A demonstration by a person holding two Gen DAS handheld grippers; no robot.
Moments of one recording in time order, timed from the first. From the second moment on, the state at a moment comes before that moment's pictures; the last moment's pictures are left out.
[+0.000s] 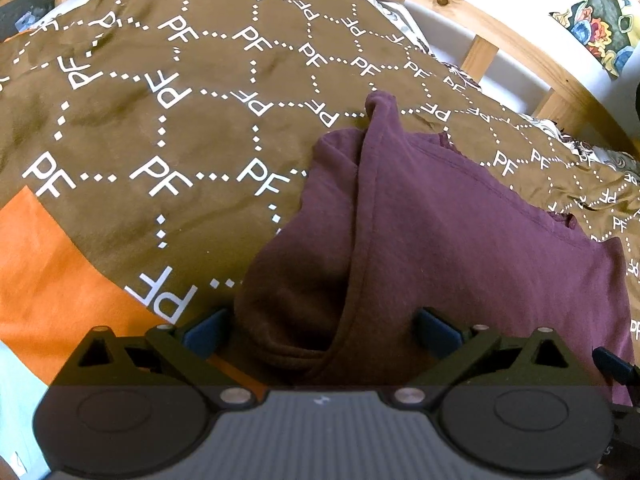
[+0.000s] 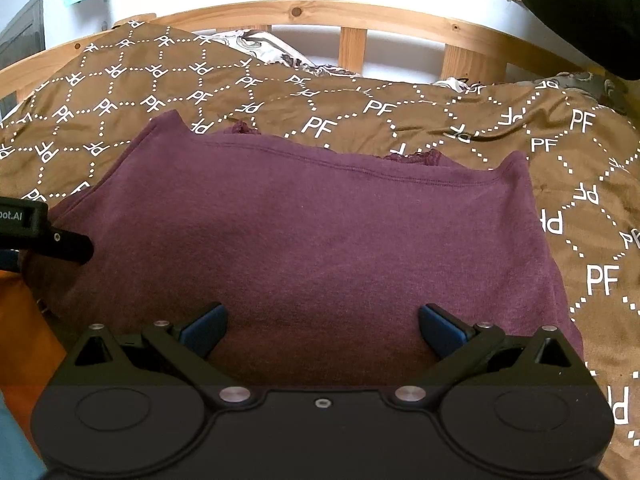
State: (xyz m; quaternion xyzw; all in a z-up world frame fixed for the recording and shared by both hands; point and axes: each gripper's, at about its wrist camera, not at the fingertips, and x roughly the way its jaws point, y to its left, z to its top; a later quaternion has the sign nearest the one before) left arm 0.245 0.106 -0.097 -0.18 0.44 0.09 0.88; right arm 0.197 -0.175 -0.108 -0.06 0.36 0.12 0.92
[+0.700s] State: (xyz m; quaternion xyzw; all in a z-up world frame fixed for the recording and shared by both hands) left arm 0.237 0.059 -0.049 -0.11 0.36 0.12 0.92; right arm 0.194 -0.179 -0.091 -0.08 0.35 0.12 0.92
